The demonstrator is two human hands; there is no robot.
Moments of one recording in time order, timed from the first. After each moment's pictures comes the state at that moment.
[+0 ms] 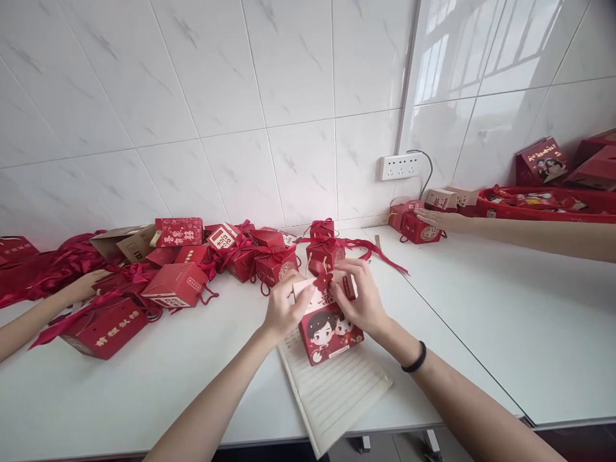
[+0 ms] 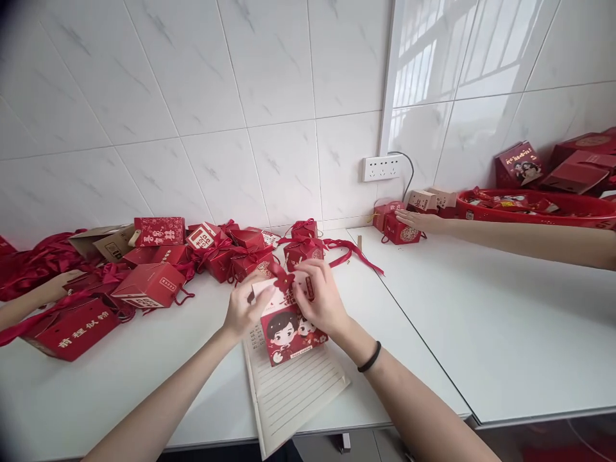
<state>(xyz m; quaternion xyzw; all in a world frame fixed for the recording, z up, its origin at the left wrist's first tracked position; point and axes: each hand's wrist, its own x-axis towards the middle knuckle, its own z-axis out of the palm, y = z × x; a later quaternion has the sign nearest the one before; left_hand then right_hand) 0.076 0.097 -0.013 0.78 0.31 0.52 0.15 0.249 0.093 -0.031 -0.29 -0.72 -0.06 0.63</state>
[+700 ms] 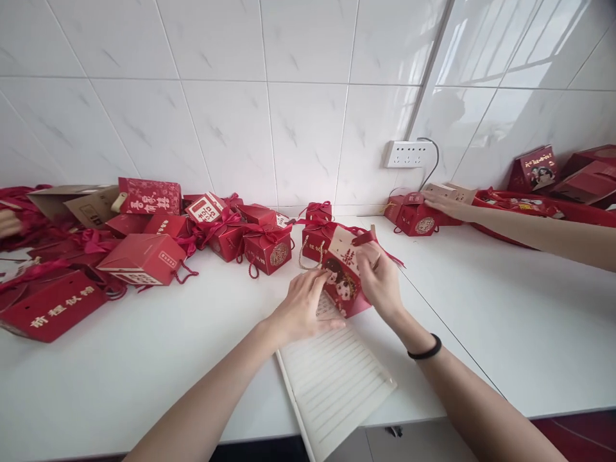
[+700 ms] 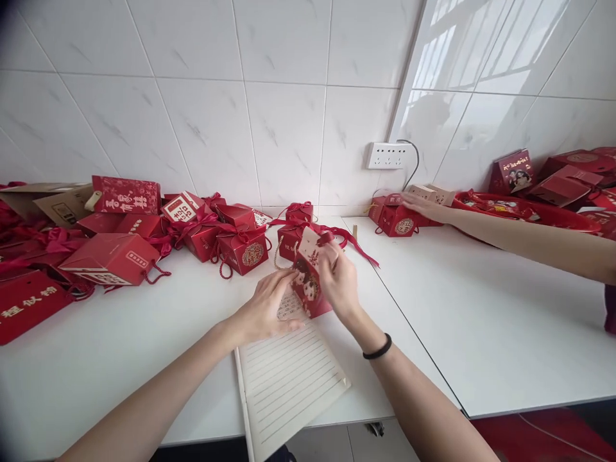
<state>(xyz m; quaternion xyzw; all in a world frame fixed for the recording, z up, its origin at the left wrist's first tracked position) 0.092 0.105 -0.051 0.90 0.35 0.23 0.14 0.266 0.101 -0.027 -0.48 -0.62 0.06 0.62</state>
